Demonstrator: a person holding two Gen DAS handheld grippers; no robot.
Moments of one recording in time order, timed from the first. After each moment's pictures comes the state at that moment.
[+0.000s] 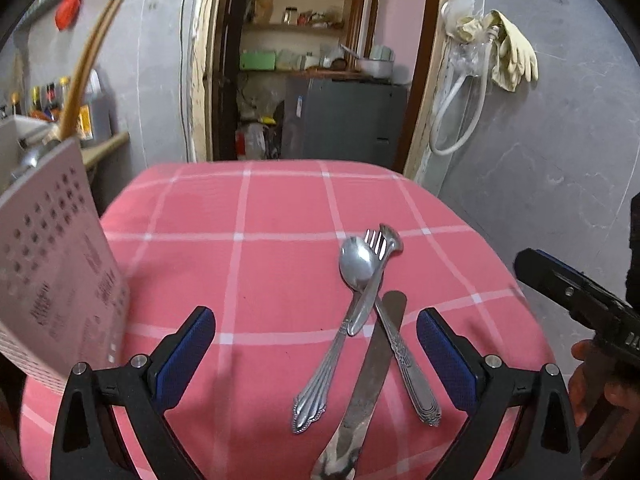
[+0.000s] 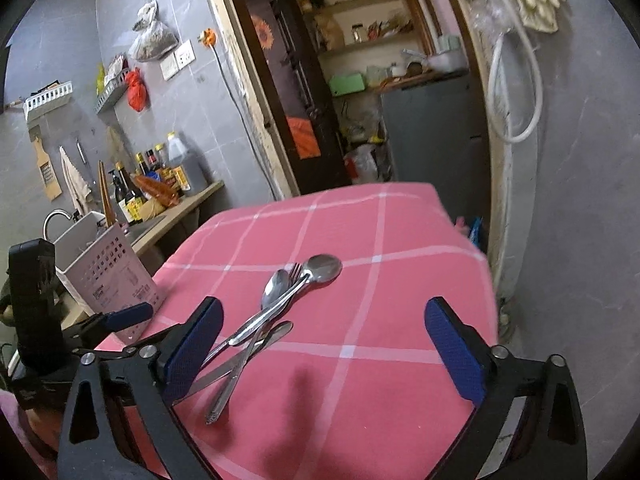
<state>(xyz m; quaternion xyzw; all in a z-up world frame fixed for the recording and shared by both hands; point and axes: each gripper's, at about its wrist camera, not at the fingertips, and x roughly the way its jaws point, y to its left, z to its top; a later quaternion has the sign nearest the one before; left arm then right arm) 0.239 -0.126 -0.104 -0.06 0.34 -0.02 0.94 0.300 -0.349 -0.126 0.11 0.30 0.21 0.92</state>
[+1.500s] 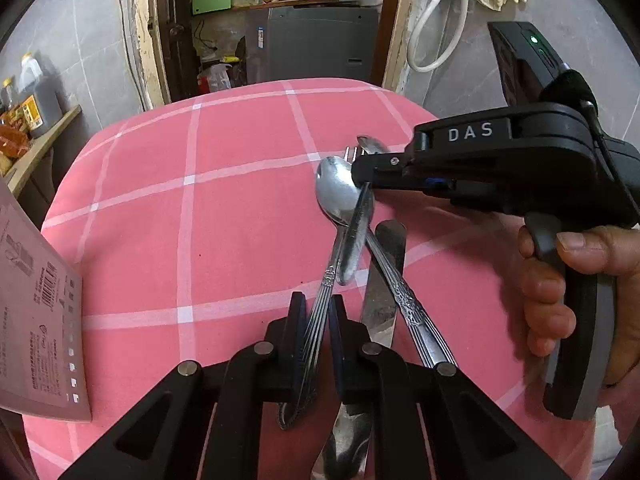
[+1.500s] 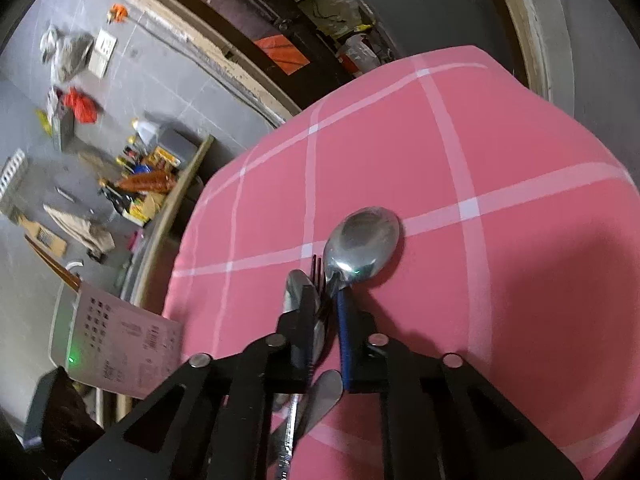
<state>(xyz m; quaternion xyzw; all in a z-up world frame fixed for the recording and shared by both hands) 0.271 -0.142 -0.132 -0.01 0.46 -0.07 0.89 0.396 -0.271 -0.203 0.26 0.47 0.24 0.81</state>
